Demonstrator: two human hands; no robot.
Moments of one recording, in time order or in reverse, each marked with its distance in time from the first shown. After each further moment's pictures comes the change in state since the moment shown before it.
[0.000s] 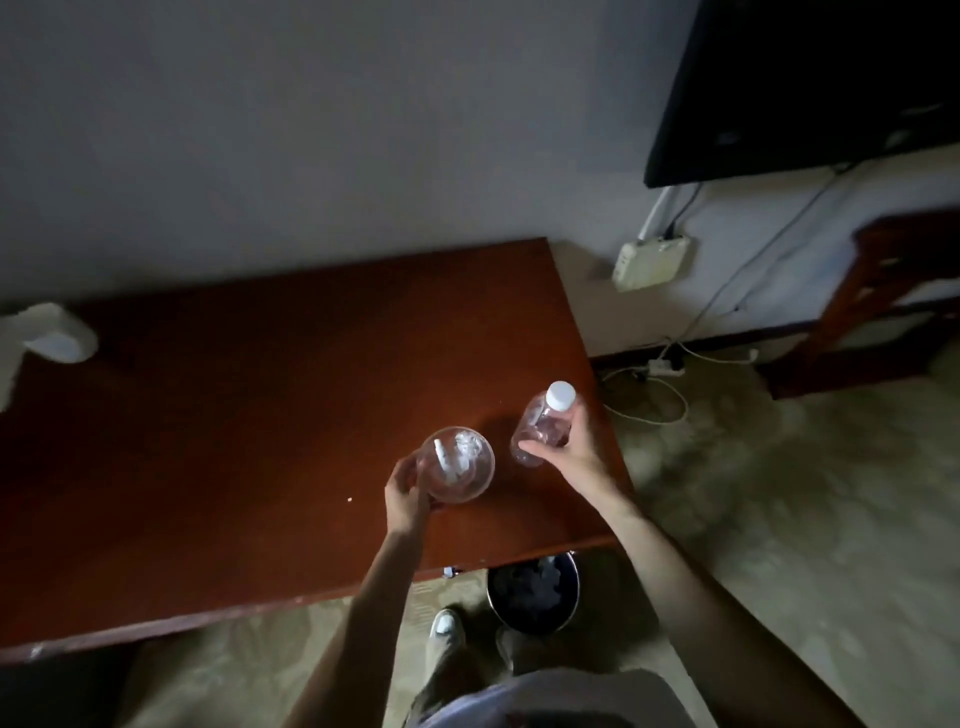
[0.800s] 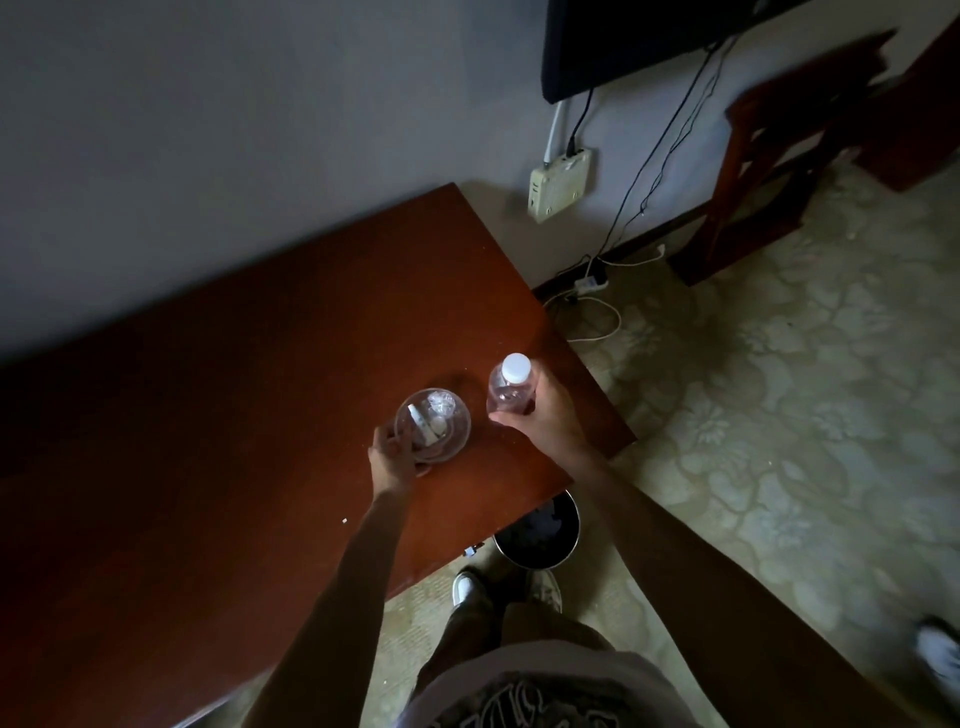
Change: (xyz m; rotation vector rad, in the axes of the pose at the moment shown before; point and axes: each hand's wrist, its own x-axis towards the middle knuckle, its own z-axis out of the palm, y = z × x) left_hand 0.081 0.003 -0.003 0.262 -0.222 -0.047; right_hand -0.004 0.012 0.042 -0.136 0.275 0.005
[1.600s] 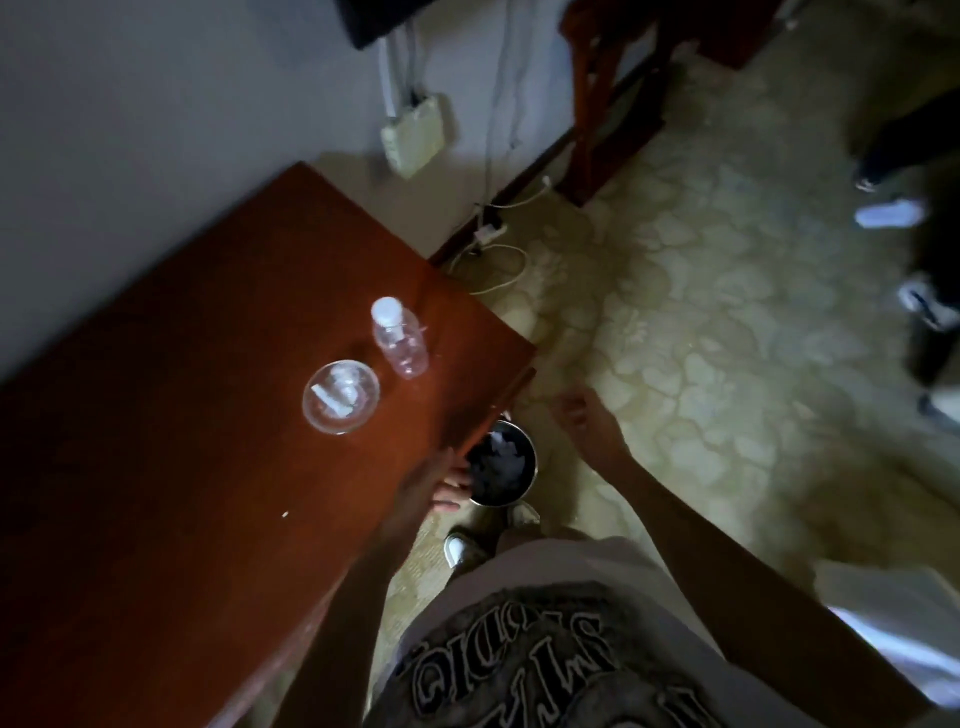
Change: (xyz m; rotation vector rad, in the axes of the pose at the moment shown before) left_hand -0.128 -0.037 0.029 0.254 -0.745 -0.099; right_hand -0.158 0.134 -0.083 0.110 0.248 0.431
